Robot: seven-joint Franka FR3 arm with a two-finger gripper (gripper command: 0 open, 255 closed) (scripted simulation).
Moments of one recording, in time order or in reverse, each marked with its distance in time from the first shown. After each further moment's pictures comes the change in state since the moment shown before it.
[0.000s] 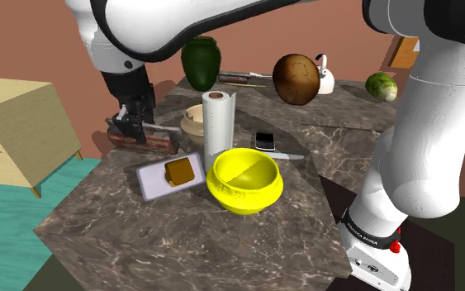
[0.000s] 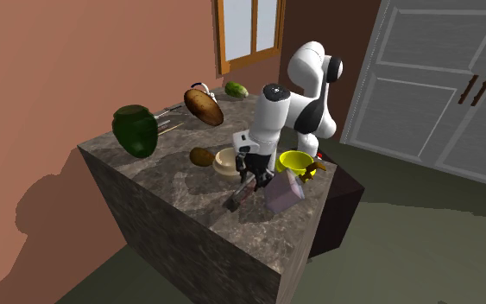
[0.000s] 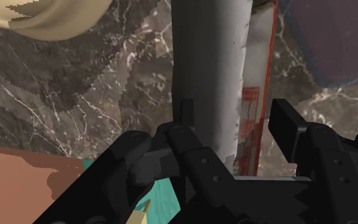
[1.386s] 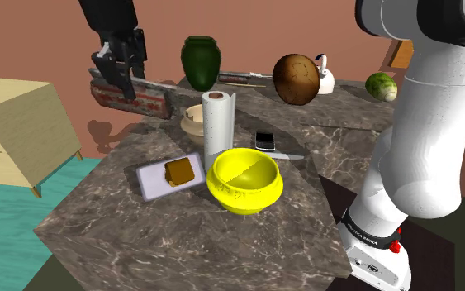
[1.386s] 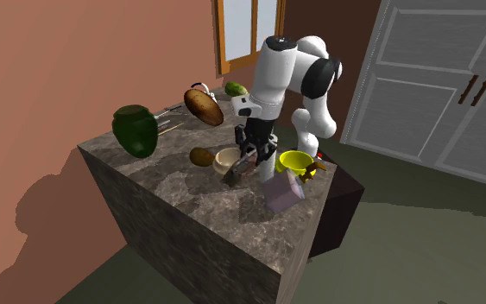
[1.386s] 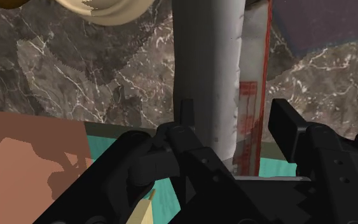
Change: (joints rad) arm 0.023 0.034 0.010 0.320 -0.006 -0.285 -0.043
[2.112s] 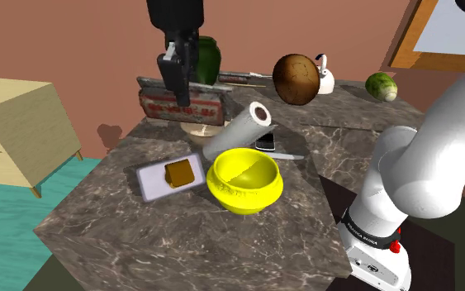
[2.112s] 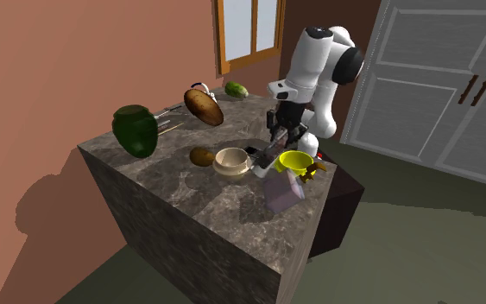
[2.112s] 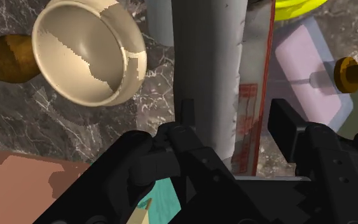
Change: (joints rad) arm -0.010 -0.420 -0.010 -0.425 0.163 0.041 -0.018
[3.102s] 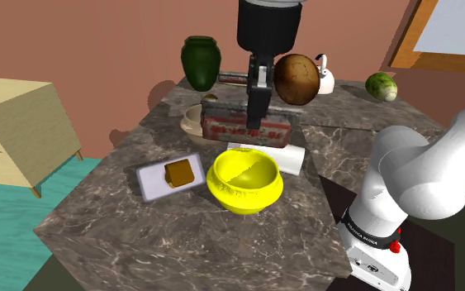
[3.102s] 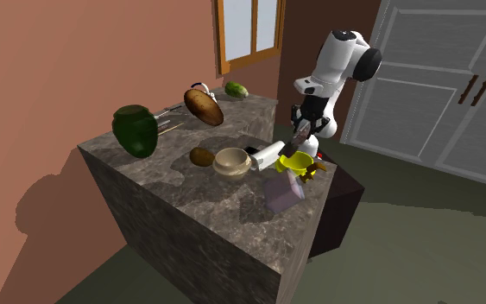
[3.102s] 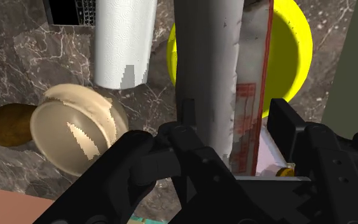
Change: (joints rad) arm 0.080 -0.392 -0.031 -0.348 0.122 -0.029 -0.009
